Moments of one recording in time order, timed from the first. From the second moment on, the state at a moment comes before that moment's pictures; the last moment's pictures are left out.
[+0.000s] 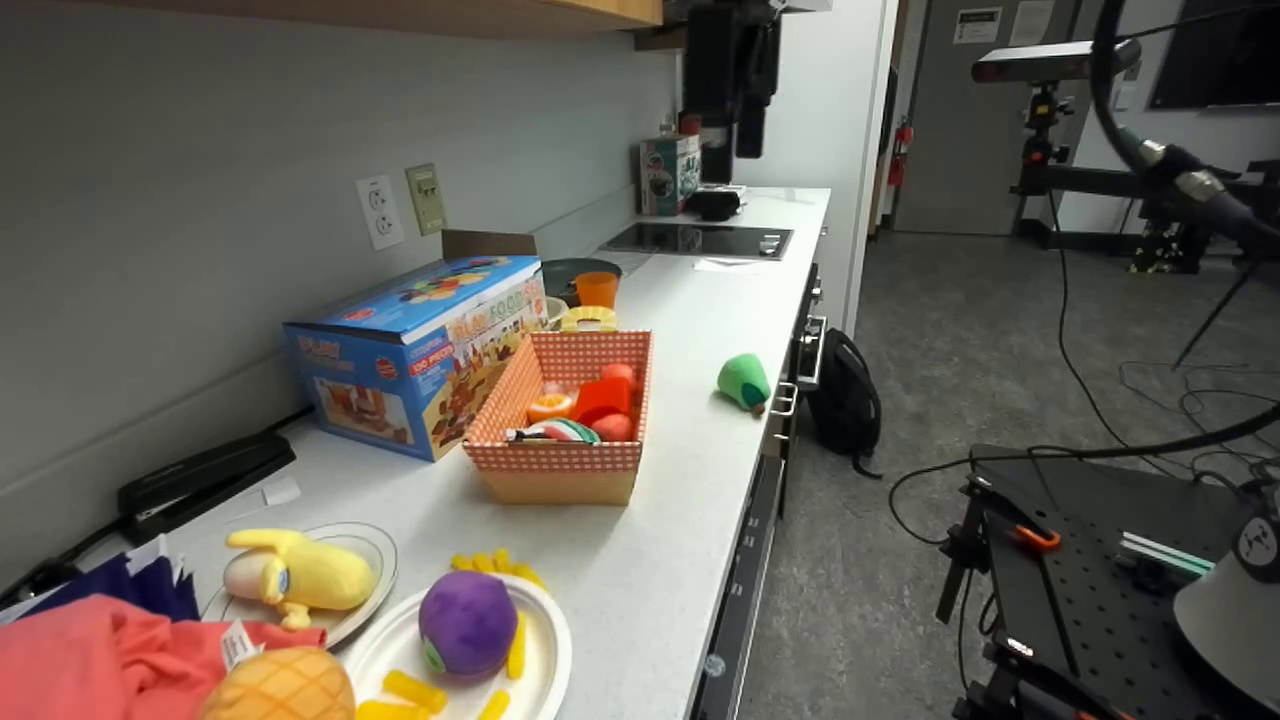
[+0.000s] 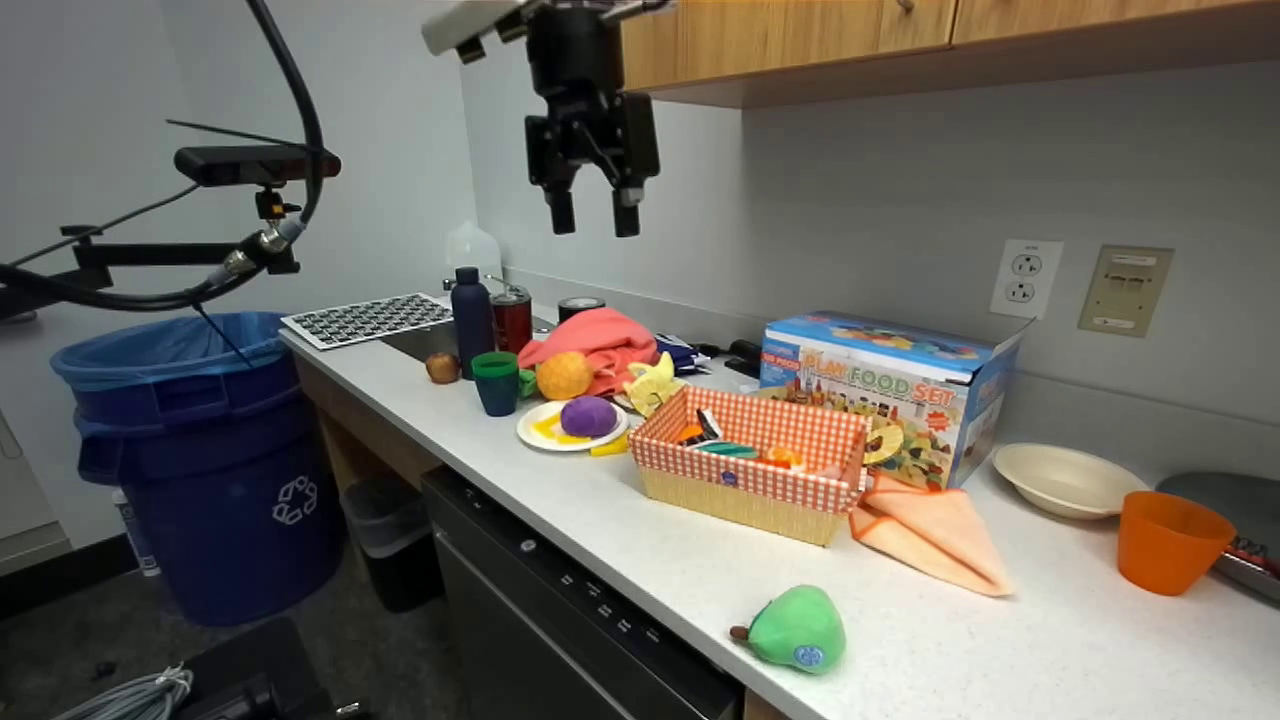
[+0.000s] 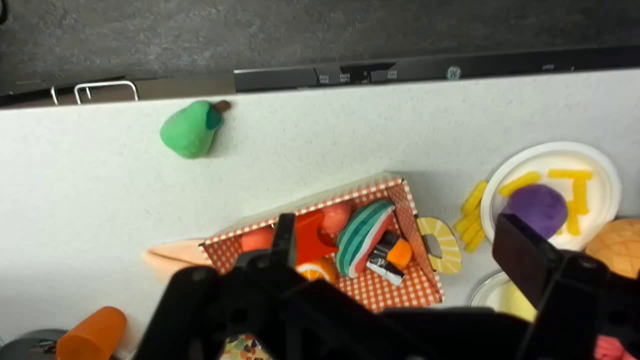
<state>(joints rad) 0.02 -0.27 0.08 -2.05 -0.06 1.82 0.14</state>
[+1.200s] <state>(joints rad) 0.02 0.19 0.01 -1.76 -0.05 1.98 0.13</state>
